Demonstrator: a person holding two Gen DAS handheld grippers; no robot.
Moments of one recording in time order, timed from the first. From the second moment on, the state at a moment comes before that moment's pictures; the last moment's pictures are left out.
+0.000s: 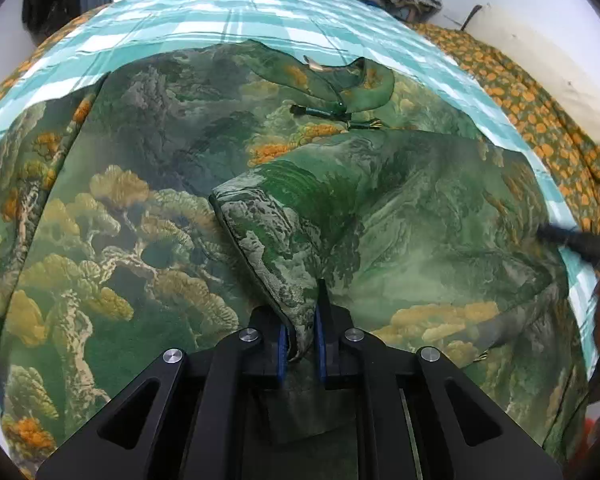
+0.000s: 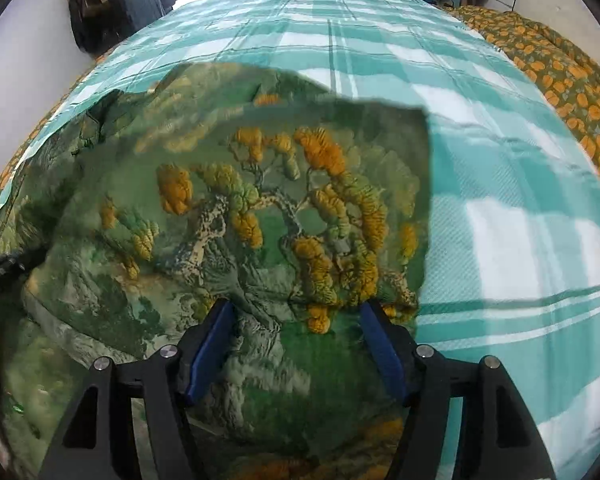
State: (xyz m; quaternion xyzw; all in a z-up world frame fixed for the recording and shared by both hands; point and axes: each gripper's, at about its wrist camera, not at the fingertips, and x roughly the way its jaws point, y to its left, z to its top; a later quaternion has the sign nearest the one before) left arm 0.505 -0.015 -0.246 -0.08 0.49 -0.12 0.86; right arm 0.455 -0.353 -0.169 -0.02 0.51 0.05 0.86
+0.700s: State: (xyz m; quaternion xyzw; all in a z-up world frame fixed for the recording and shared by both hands) left arm 0.500 -0.012 -0.251 -0.08 0.48 -0.12 0.87; right arm 0.439 -0.326 -0.162 -0.04 0.46 0.04 0.89
